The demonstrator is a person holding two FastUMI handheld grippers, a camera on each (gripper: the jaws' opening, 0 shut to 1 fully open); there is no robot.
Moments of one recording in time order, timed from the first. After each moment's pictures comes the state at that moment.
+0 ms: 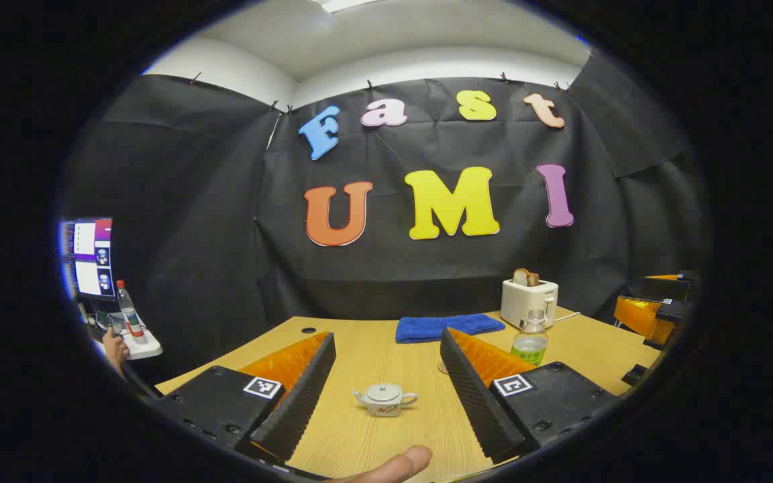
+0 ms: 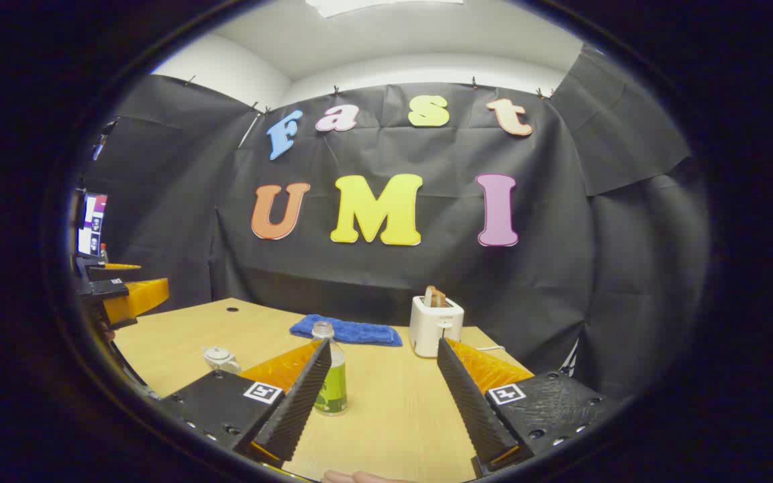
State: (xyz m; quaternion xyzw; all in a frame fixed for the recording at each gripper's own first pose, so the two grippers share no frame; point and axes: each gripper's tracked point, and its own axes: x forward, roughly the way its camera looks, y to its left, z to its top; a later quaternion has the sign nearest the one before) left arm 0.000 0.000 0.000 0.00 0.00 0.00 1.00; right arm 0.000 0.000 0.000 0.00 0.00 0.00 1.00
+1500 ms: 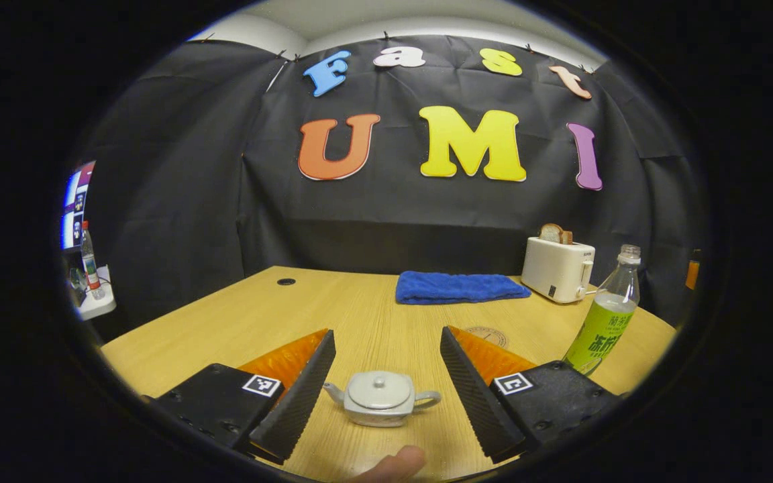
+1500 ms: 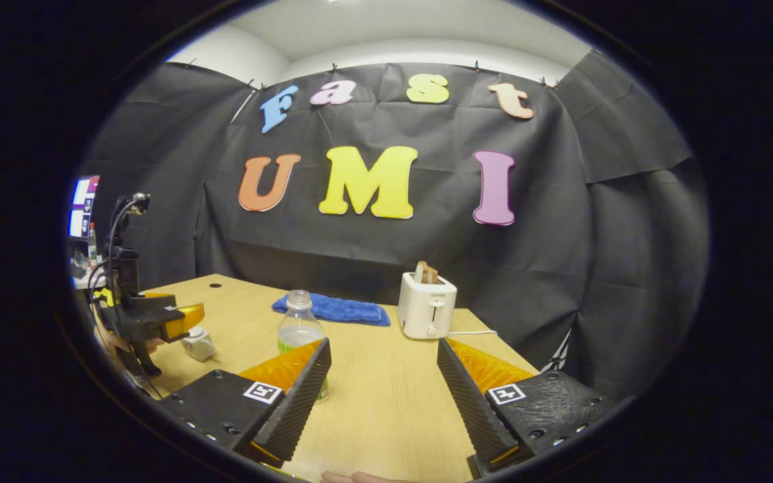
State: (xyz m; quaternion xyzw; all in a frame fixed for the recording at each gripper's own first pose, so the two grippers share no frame) left arm 0.124 0.005 -0.128 -0.04 0.09 -0.01 0.99; right arm 0.032 -0.007 -0.042 -0.01 0.05 -0.02 1.00
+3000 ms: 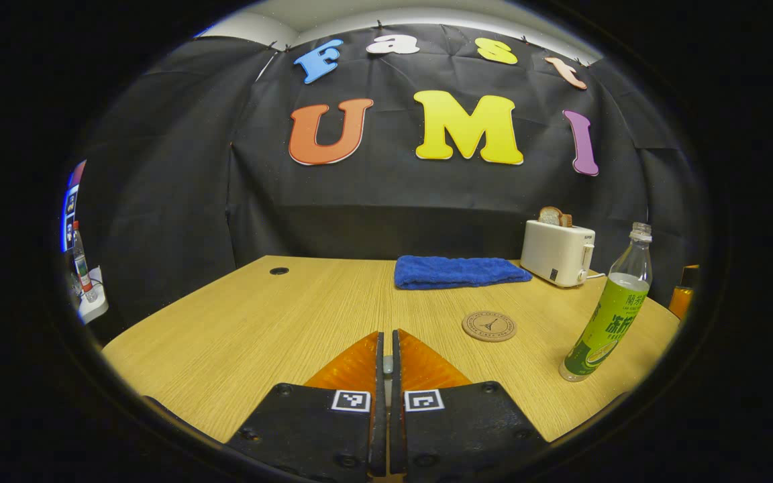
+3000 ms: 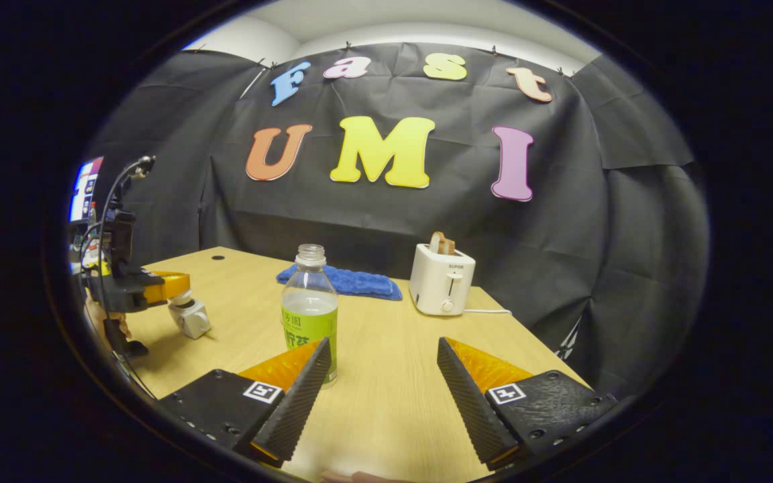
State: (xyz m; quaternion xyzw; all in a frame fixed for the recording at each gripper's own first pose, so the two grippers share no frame) left arm 0.125 0.018 -0.121 -0.03 0.10 -0.03 0.99; right arm 0.053 0.016 -0.088 -0.03 0.10 -0.01 0.99
